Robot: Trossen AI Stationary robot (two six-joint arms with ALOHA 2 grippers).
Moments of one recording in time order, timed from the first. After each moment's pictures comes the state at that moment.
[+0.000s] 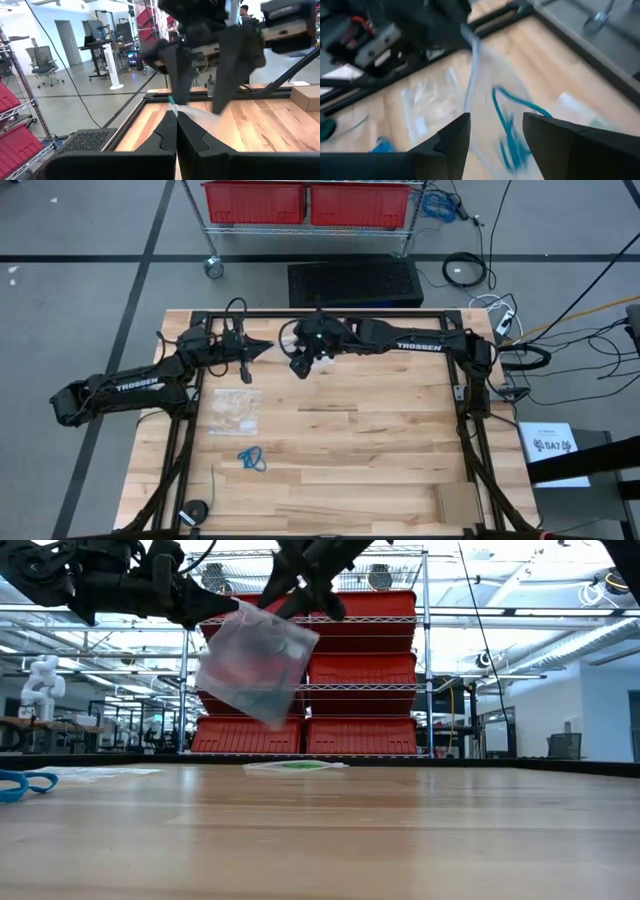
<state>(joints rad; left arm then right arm) 0.55 0.80 0.34 0.51 0.36 0.15 -0.16 1.93 1.82 -0.54 0.05 0.36</state>
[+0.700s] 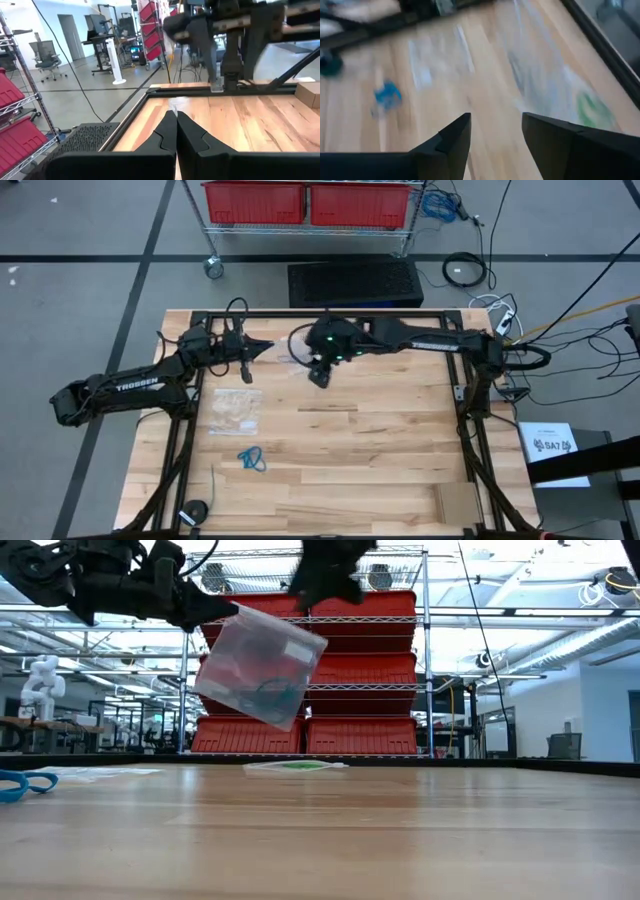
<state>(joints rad) 0.55 0.80 0.34 0.48 0.34 0.15 -0.14 1.82 1.82 -0.83 0.02 0.22</state>
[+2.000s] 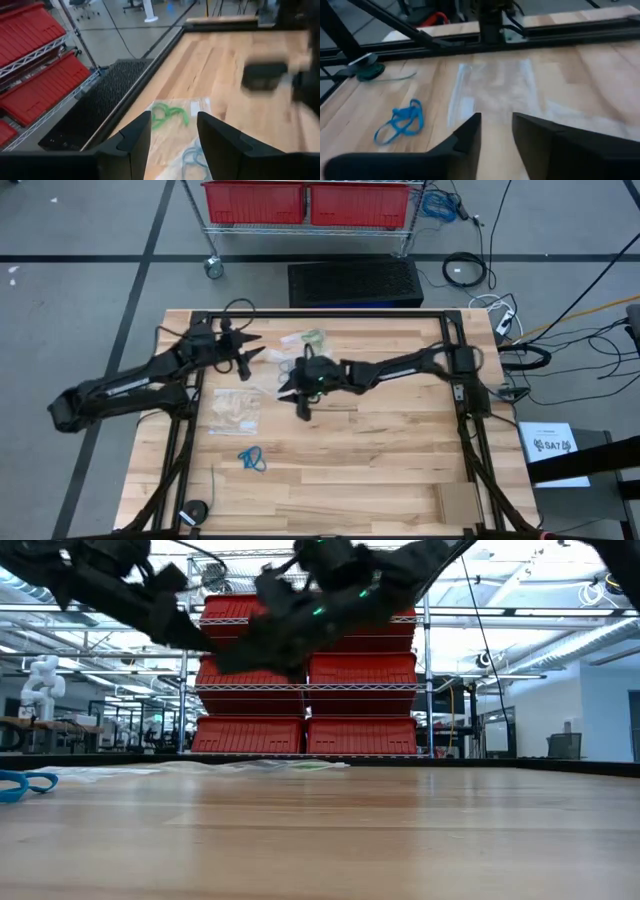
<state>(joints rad) 0.56 0.68 0.43 -0.04 0.10 0.23 -0.06 2.09 1.41 0.29 -0.17 0.09</state>
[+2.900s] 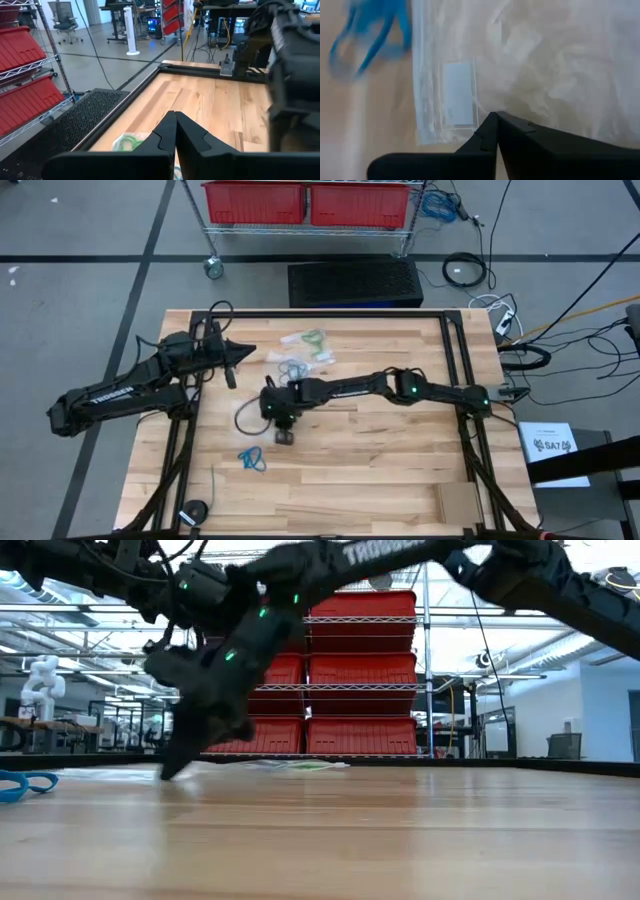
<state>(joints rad) 0.45 0.50 0.43 -0.06 0.12 0.07 0.04 2.65 2.33 -0.85 -0.19 0.13</state>
